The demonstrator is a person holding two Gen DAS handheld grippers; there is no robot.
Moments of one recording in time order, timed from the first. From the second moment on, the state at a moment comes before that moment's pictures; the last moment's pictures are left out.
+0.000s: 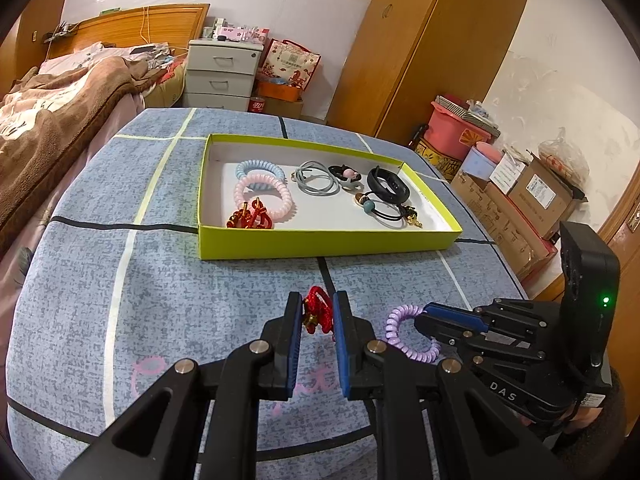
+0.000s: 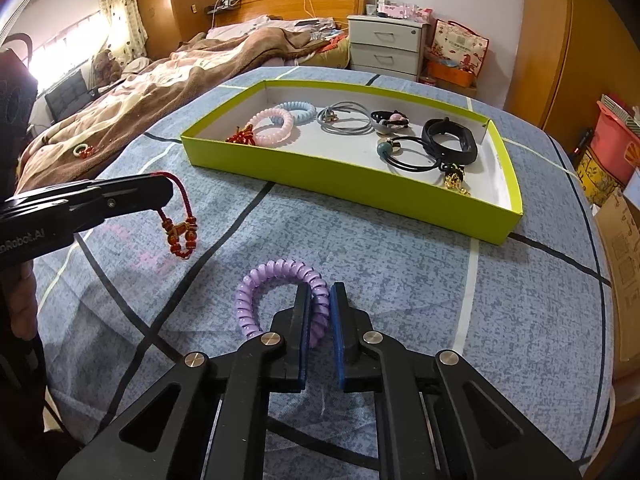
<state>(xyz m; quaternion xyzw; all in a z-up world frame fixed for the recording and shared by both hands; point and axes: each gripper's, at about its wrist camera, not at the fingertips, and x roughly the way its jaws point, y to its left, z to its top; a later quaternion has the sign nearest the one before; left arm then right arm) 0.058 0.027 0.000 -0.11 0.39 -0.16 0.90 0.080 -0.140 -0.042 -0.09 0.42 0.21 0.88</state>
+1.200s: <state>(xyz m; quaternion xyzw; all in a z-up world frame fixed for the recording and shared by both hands) 0.169 0.027 0.037 -0.09 0.38 -0.15 0.91 0.173 -0.155 0.002 0.00 0.39 0.20 0.90</state>
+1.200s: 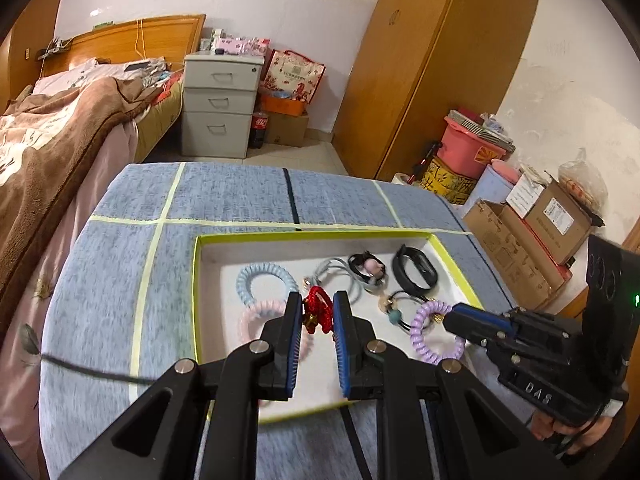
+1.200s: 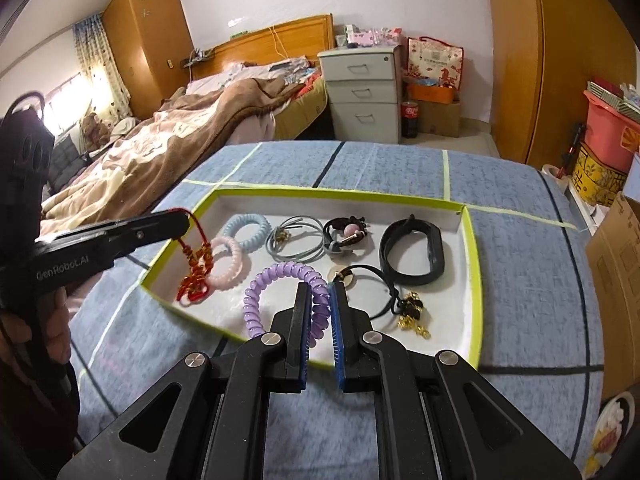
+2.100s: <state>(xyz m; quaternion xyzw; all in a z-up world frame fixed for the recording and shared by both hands) 0.219 0.020 -0.002 -0.09 0.44 -0.14 0.89 0.201 -0.143 -0.028 -0.05 0.42 0.17 0.89</state>
